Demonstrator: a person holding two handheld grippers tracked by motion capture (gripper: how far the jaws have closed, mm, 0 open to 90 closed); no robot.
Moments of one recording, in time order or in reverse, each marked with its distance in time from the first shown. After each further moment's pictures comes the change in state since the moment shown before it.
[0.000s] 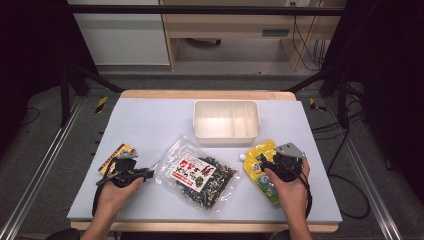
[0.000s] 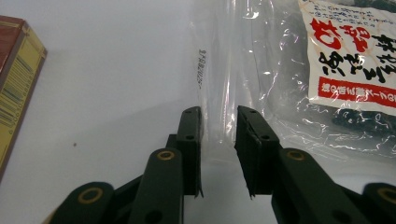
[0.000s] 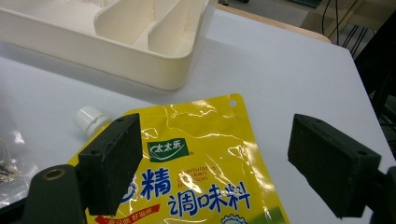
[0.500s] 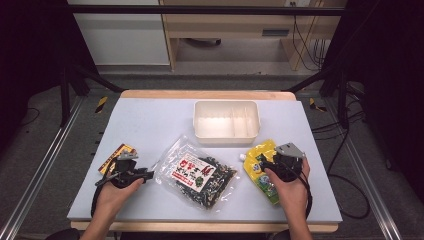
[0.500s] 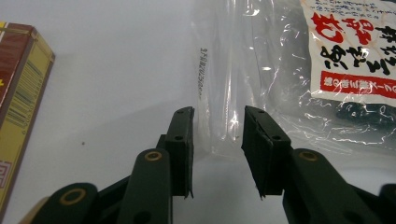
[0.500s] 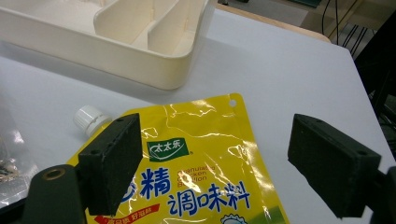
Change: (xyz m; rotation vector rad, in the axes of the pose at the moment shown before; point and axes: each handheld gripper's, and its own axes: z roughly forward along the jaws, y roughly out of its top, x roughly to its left) left arm -0.002 -0.001 -0.002 0.000 0.022 0.036; right arm 0.000 0.000 0.000 0.000 0.000 0.001
